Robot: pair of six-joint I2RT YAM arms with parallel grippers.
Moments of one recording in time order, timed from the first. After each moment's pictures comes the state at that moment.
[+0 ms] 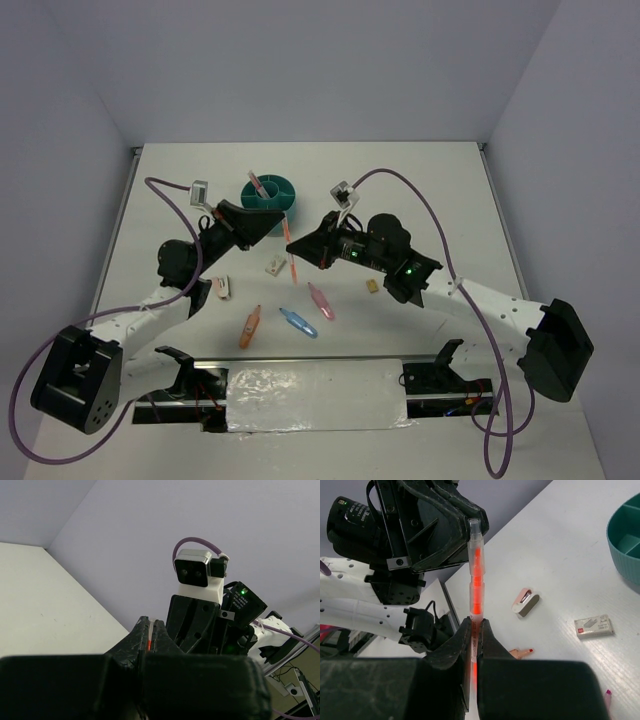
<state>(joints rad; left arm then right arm) -0.35 1.13 0.44 1.19 0.52 -1.08 0.84 1.18 0.78 0.38 -0.30 0.60</state>
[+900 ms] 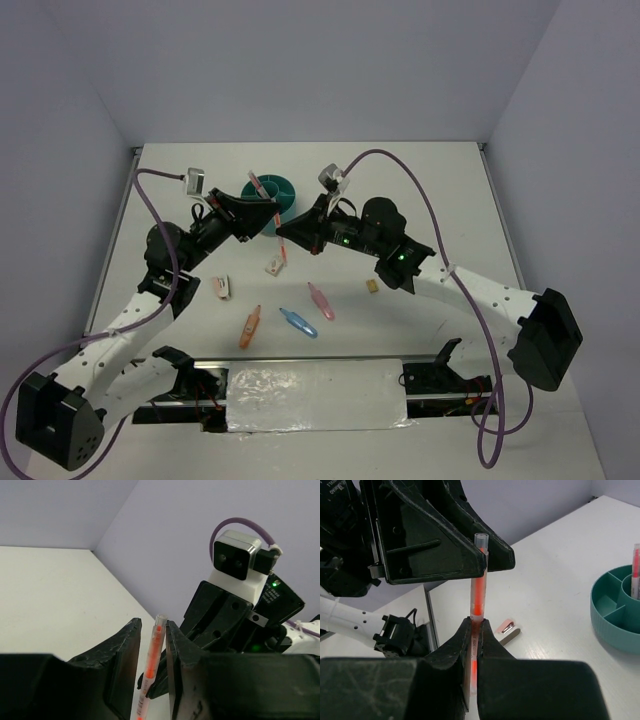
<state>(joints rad) -0.39 0.92 0.63 0.63 0.42 -0.84 0.83 1.27 0.93 0.41 -0.37 0.38</state>
